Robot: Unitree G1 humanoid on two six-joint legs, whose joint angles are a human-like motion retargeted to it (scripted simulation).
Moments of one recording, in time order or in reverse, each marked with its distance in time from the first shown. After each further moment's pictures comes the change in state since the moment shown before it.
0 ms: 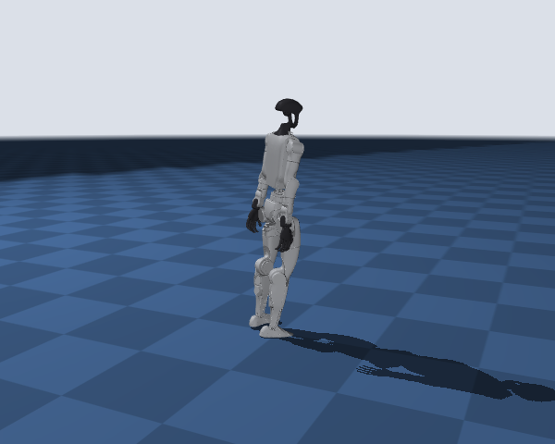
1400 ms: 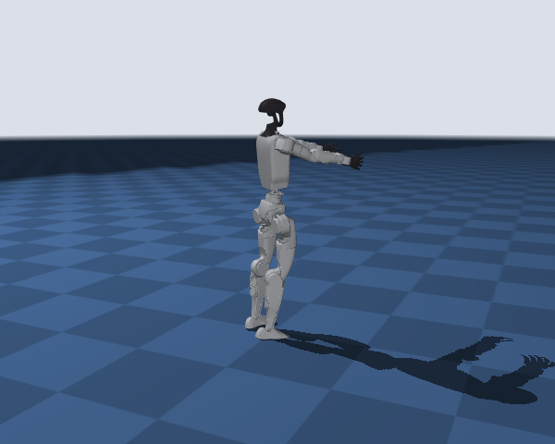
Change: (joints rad) left arm -1.352 0.273 -0.193 -0.160 -0.263 -0.027 0.179; right arm -1.283 -0.018 0.058 -0.202 0.713 0.116 0.420; waist 0.010 -0.024 -0.164; left_leg -0.029 0.019 -0.007 0.014 -0.003 0.002; right_leg -0.021 0.003 -0.004 0.010 -0.003 0.012
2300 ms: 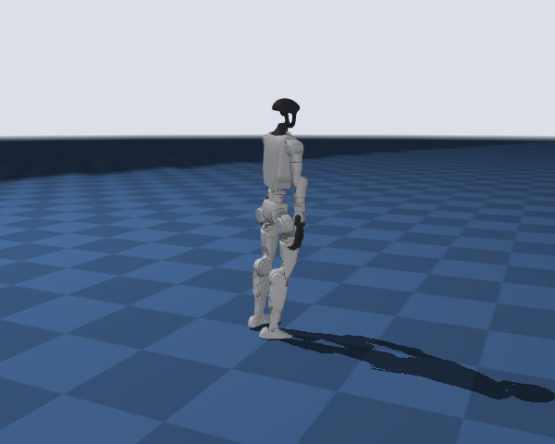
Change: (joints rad) left arm 0.974 -0.148 -0.084 0.201 0.442 0.163 -0.309; right arm 0.999 0.015 0.058 0.315 -0.828 0.036 -0.224; waist 0.017 0.015 0.188; left_leg 0.048 -0.014 -0.017 -0.007 0.006 -0.003; right_leg 0.051 -0.023 -0.015 -0.004 0.002 0.010
